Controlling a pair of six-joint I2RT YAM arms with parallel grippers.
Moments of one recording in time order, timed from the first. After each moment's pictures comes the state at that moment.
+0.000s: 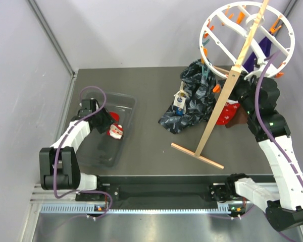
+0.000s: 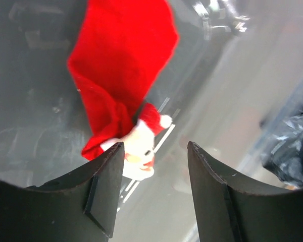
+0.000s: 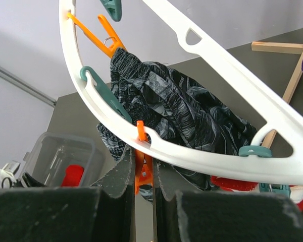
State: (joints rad) left arm 0.02 1.38 0.84 -0.38 0.21 -0.63; right arm 0.23 0.97 1.26 -0.44 0.04 0.48
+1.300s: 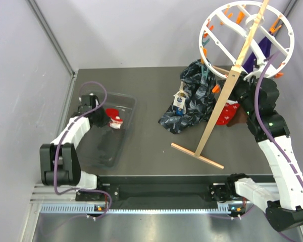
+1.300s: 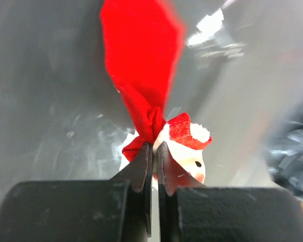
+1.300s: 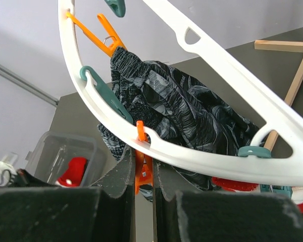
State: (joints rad) left arm 0.02 1.44 0.90 -0.38 0.14 -0.58; right arm 0.23 0.97 1.25 -0.43 0.03 0.49
